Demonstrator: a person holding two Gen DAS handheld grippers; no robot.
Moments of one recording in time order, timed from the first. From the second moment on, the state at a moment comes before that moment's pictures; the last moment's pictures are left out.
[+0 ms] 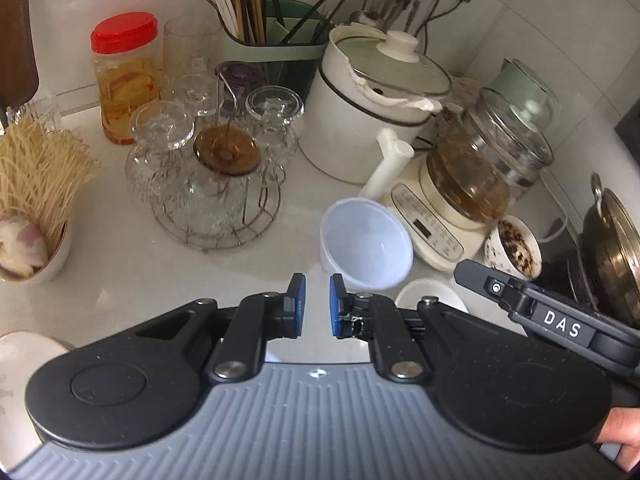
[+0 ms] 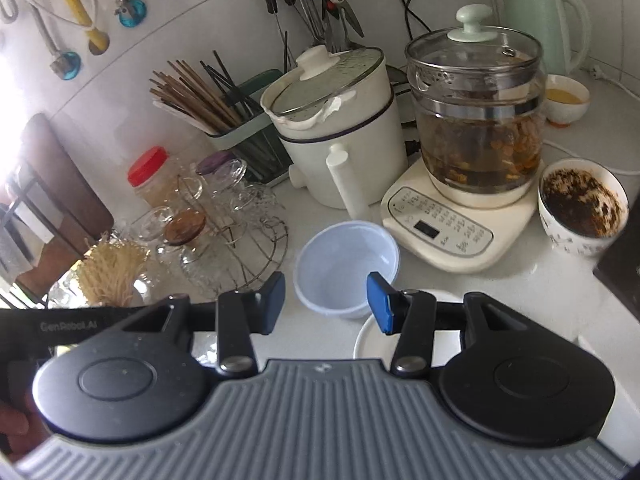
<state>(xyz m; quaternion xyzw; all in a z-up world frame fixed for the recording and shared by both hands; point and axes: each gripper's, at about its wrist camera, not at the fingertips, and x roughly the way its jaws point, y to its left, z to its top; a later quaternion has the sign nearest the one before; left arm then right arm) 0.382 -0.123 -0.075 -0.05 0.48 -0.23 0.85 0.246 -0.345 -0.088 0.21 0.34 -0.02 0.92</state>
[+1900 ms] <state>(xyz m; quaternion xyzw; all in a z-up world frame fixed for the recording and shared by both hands) 0.504 -0.206 -0.202 -0.03 0.58 -0.27 0.76 0.369 -0.386 -0.208 0.27 0.49 -0.03 0.83</state>
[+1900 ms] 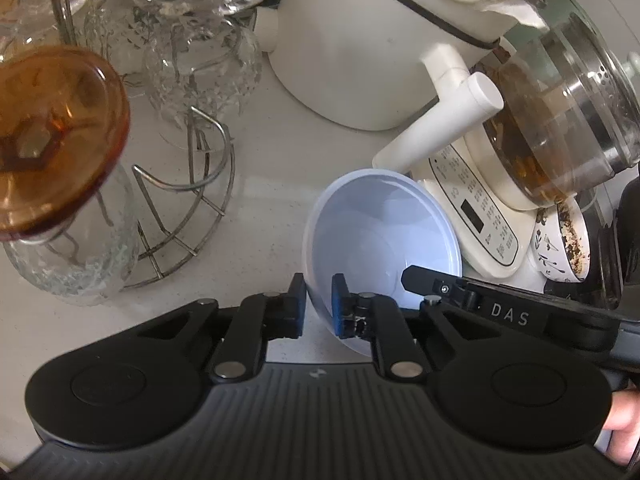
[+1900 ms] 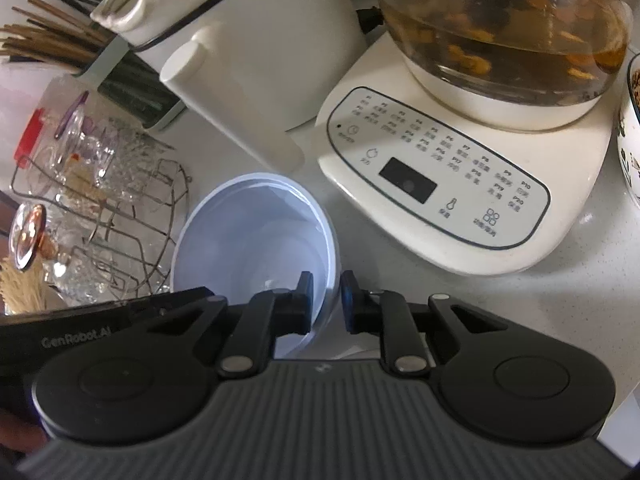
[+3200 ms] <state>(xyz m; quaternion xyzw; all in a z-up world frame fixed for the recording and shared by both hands) 0.395 -0.141 -0.083 -0.08 0.52 -0.26 0.81 0.276 -0.354 -0.112 0.25 0.43 0.02 0.87</state>
